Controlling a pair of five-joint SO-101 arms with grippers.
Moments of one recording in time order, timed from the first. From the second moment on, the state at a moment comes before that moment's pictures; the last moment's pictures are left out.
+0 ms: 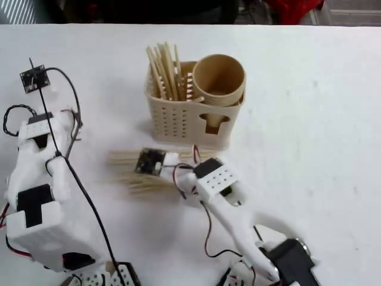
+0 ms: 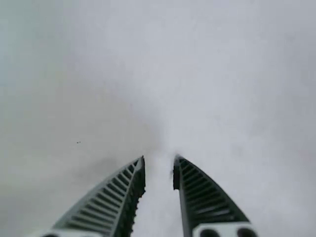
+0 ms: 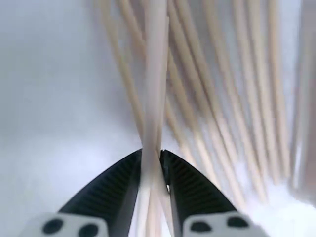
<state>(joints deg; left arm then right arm) -25.4 11.0 24.6 37.1 11.5 -35.2 -16.1 49.6 51.9 44.5</state>
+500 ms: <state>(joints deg) -24.6 11.0 24.6 37.1 11.5 -31.5 -25.0 49.6 50.7 39.6</state>
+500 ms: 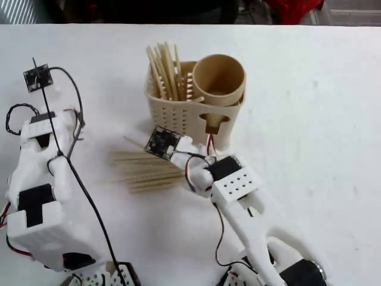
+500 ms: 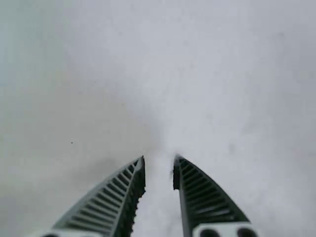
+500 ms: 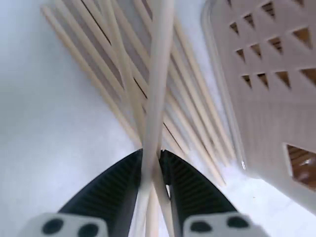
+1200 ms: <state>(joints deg) -24.6 11.0 24.6 37.1 11.5 -32.4 -10.2 47.9 43.3 41.8</state>
